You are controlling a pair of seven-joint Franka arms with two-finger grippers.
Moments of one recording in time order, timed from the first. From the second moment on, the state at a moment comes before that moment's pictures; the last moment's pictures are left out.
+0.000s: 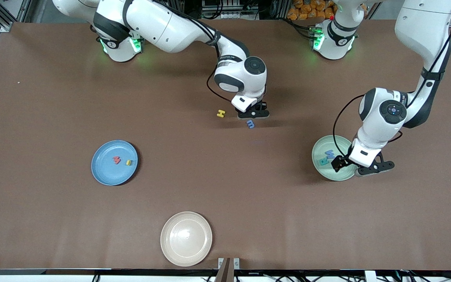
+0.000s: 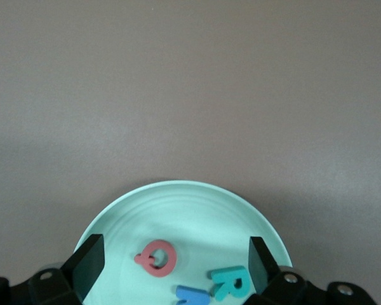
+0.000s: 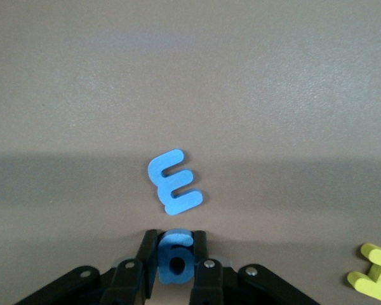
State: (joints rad) left arm 0.08 0.39 -0.20 -2.09 0.27 2.66 -0.54; right arm 0.66 0.94 0.48 -1.41 -0.53 2.25 1.27
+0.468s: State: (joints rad) left arm 0.06 0.38 -0.22 -2.03 0.27 2.61 -0.53; right arm 0.57 0.84 0.48 -1.40 -0.47 2.17 1.25
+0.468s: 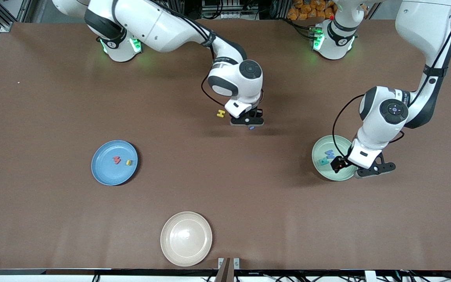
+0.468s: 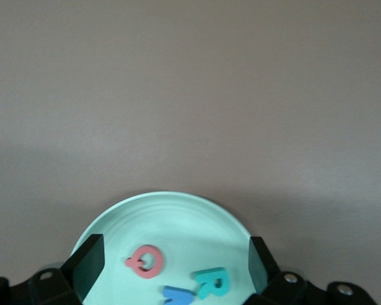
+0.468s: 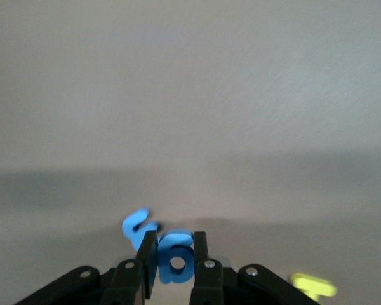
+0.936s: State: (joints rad) left arm 0.06 0.36 -0.25 -1.99 0.27 2.54 -0.53; right arm 0.27 0.53 0.48 -1.58 -0.20 1.98 0.83
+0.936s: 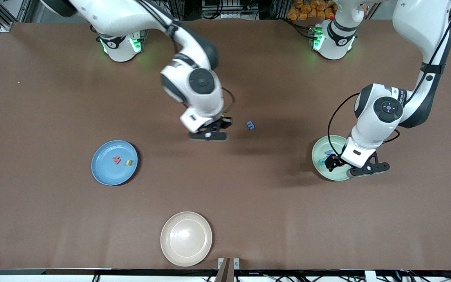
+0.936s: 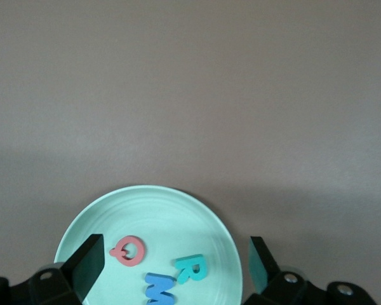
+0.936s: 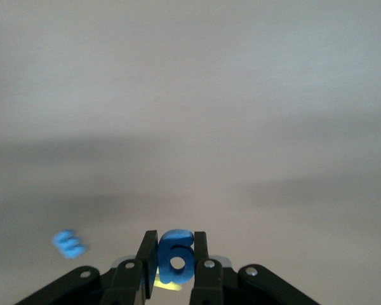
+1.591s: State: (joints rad) left arm -0.19 0.41 -0.31 -1.76 0.28 2.53 -0.75; right arm -0.14 0.38 0.33 -1.78 -0.09 1.91 0.29
